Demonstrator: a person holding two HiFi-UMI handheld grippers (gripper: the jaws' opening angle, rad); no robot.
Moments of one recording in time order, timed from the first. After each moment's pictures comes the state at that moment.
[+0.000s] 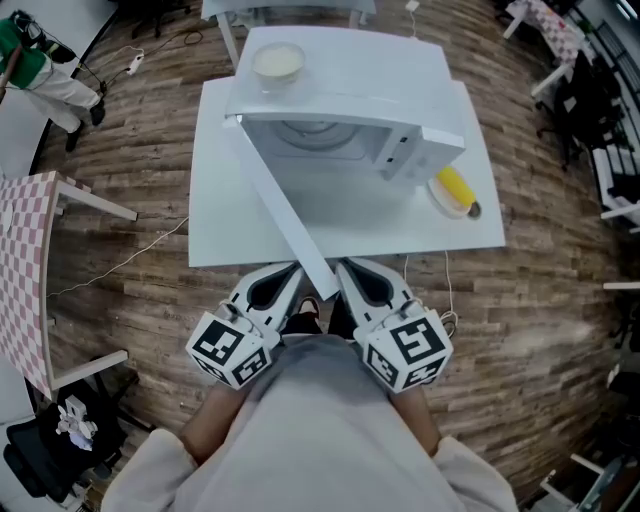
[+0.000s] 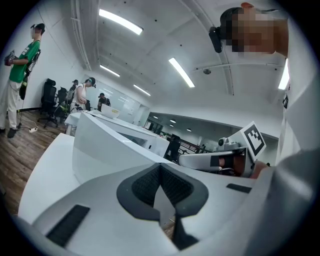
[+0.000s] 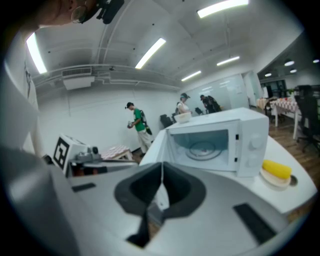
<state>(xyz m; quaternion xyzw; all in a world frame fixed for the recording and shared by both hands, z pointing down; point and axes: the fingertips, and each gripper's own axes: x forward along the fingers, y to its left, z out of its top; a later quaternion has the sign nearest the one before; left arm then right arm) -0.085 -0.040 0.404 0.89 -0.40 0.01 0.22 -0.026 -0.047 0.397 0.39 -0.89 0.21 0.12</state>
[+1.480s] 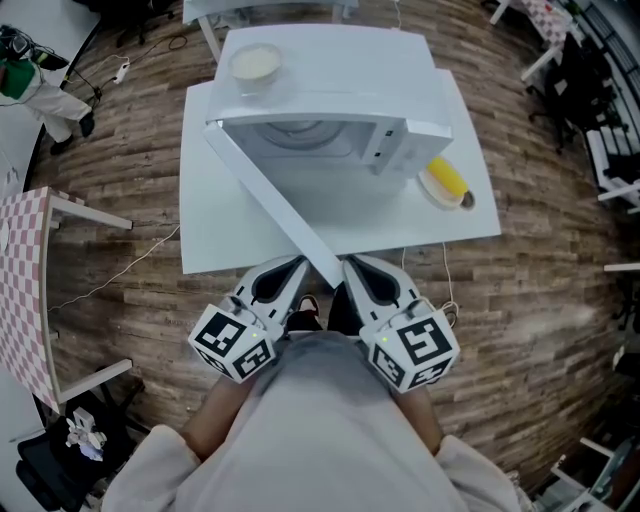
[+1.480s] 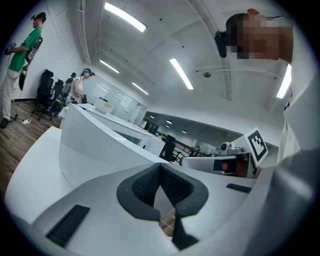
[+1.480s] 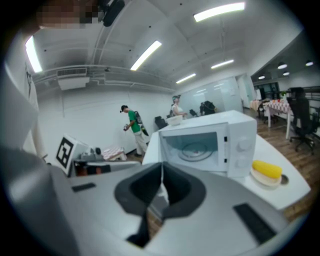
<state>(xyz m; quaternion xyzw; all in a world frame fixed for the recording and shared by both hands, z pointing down) -0.060 -0.056 0.403 0.90 -0.37 -0.01 0.25 -0.001 -0.052 0.393 0.42 -0.88 0.21 0.11</state>
